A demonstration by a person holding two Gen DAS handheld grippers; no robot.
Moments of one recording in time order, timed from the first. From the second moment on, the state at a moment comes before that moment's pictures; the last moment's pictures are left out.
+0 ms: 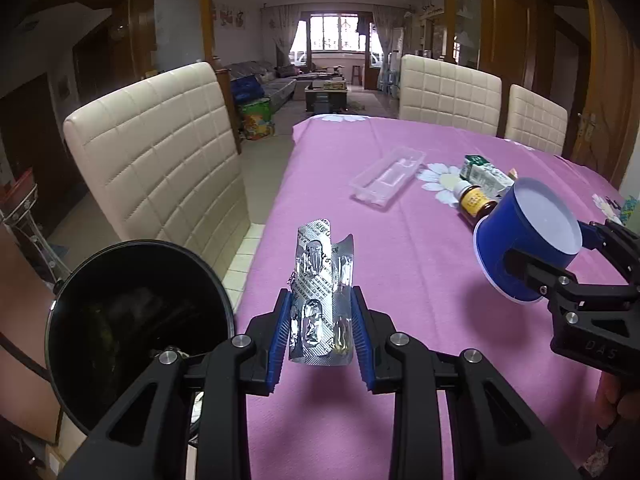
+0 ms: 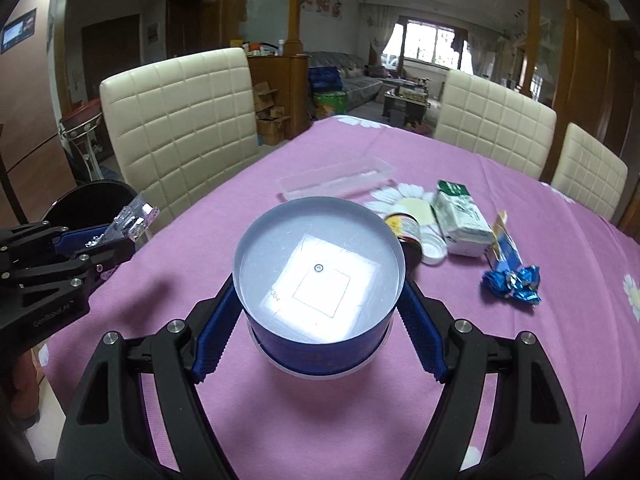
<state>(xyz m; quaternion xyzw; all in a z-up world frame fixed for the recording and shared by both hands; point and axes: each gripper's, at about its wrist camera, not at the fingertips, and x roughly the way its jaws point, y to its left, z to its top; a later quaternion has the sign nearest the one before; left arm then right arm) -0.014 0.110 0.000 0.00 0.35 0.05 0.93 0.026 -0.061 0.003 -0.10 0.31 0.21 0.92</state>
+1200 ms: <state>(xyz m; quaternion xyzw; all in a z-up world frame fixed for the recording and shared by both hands) -0.053 0.222 -0.002 -0.03 0.33 0.18 0.93 0.010 0.081 0.001 -0.17 0.28 0.33 0.89</state>
